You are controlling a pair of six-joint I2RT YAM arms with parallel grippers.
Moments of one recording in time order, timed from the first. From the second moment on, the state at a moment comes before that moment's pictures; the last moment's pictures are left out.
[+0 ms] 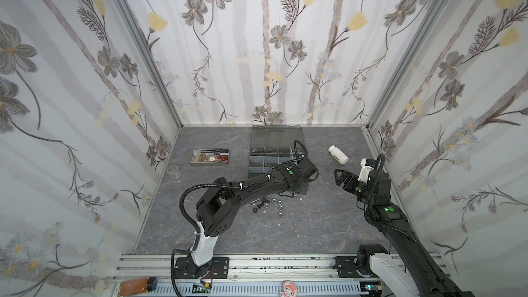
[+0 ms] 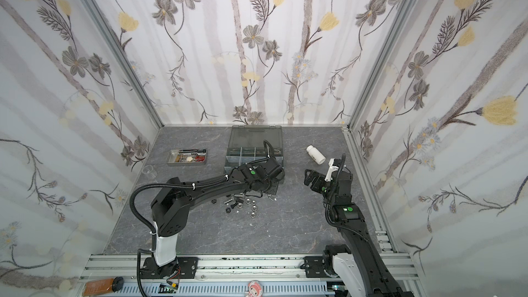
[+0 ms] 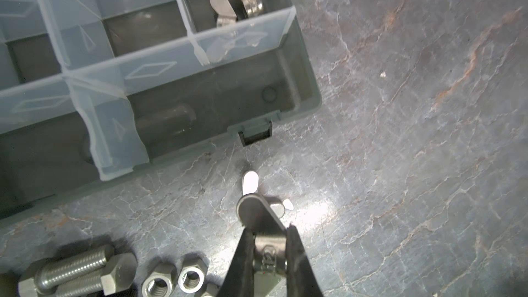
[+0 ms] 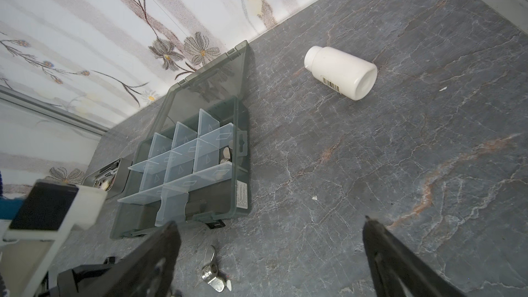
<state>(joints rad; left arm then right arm) -0.98 1.97 1.58 -0.67 -0.14 -0.63 0.08 0.82 0.50 -0.16 -0.16 0.52</state>
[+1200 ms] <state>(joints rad) -0.80 2.48 2.40 -0.87 -0.05 -0.45 0.08 0.98 0.50 -0.02 -0.21 0.54</state>
